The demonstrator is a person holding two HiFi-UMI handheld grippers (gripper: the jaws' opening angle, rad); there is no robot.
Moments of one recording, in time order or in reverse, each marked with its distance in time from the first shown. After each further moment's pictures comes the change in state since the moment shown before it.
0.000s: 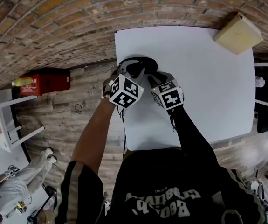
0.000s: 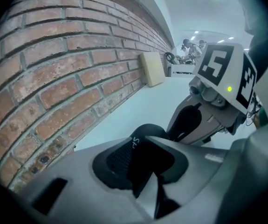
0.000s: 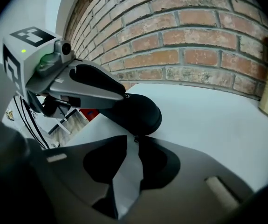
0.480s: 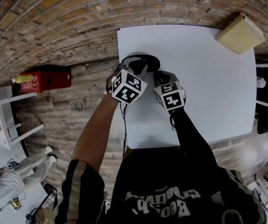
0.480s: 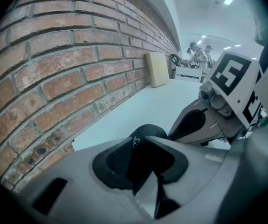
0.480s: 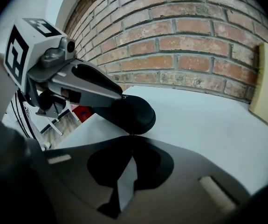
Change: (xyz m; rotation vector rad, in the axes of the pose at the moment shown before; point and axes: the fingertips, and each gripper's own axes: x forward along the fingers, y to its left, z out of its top) left arm 0.002 0.002 -0.001 -0.092 0.009 -0.008; right arm -0.005 -0.007 0.000 -0.017 -0.043 -0.088
